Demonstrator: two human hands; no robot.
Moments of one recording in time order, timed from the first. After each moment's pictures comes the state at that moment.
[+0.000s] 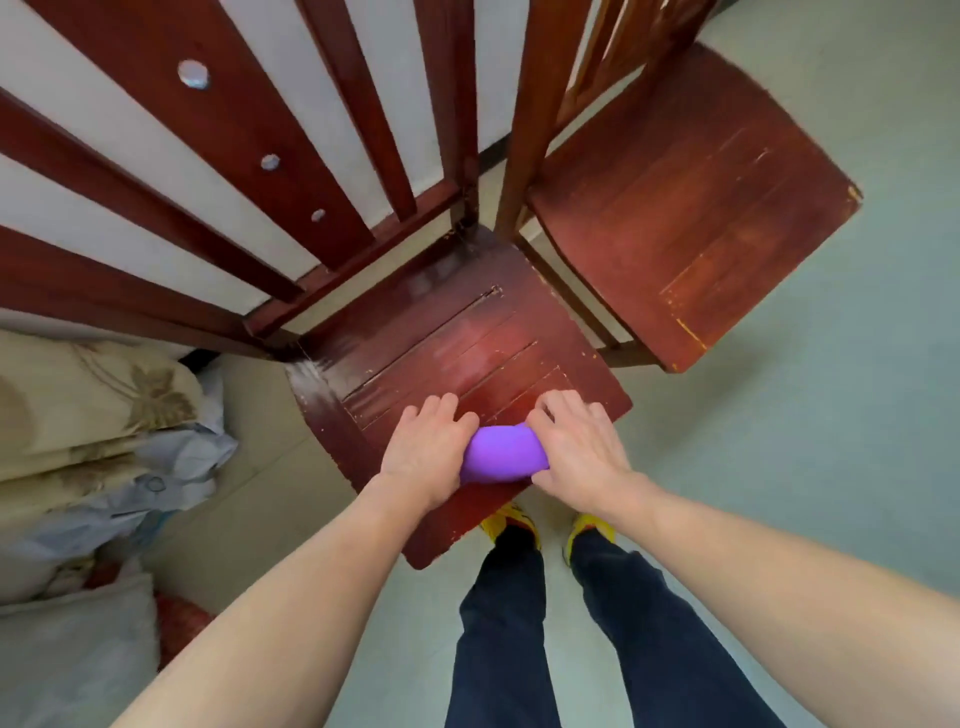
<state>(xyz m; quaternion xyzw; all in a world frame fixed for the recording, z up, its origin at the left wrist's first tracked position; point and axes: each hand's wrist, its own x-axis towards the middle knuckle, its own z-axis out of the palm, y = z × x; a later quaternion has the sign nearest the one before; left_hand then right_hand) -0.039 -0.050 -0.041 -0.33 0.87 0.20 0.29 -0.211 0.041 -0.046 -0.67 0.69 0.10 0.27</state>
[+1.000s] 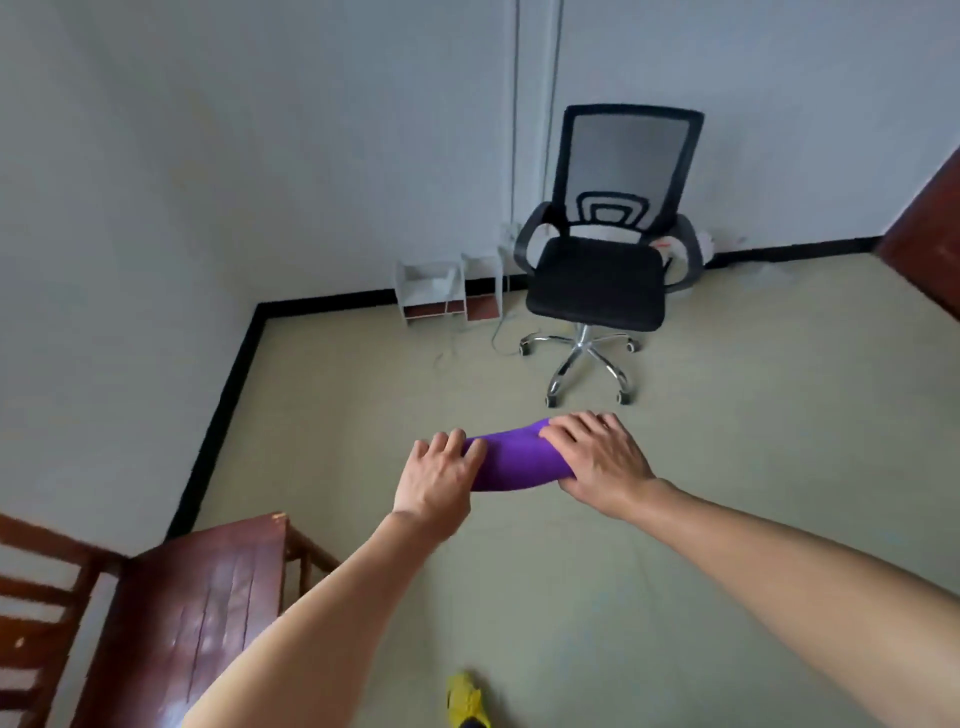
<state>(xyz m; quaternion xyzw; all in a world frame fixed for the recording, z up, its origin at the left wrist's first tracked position) -0.592 0.353 0.311 0.15 0.99 -0.06 -0.01 -0.632 0.581 0.302 -0.29 0.96 -0.01 -0.05</state>
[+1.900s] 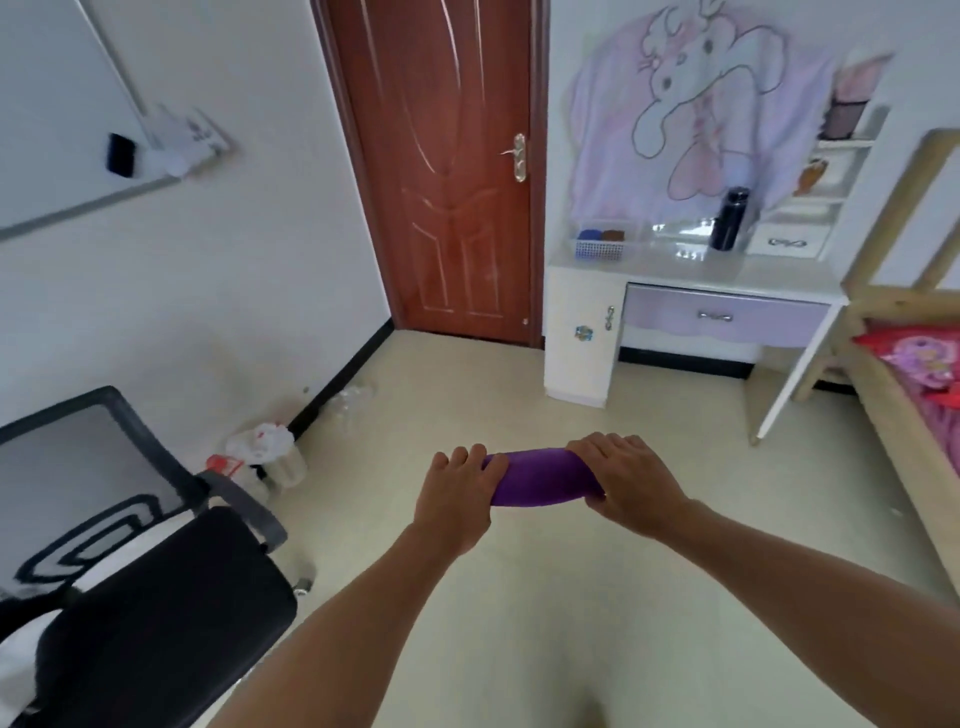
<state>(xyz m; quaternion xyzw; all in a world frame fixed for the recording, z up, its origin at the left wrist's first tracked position) -0.955 0.994 0.376 0.66 0.75 -0.01 -0.07 -0.753 1.133 0.359 0.24 0.96 0.04 -0.16</state>
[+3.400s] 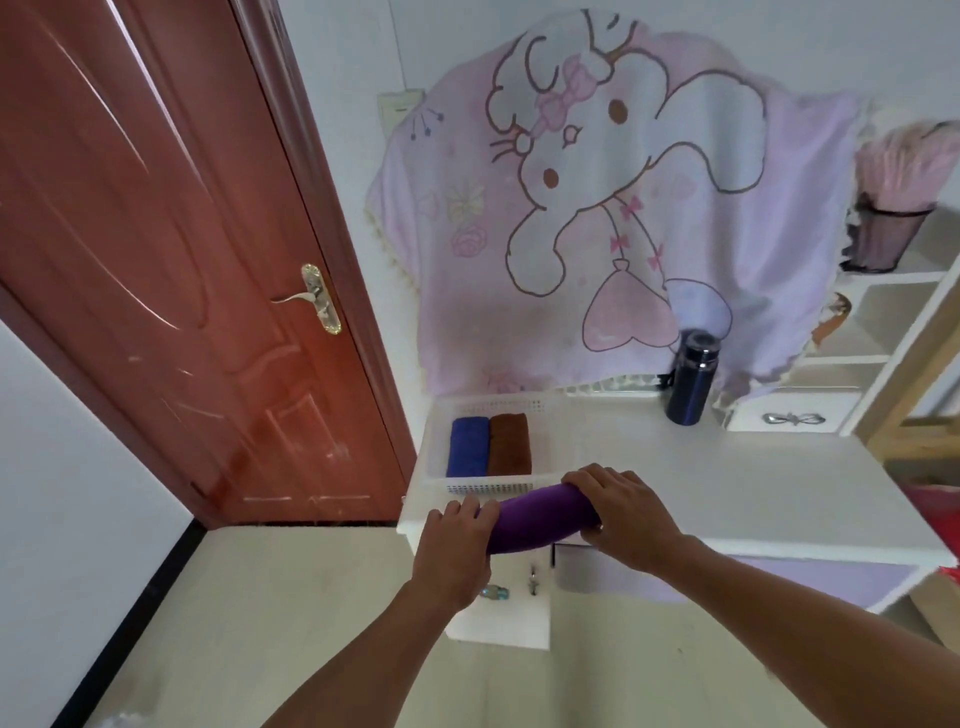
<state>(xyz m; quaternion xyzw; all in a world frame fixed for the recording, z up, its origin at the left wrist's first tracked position) -1.125 1.988 0.348 0.73 0.68 0.04 0.00 -0.898 2.071 0.343 0.38 0.90 -0.03 -0.20</state>
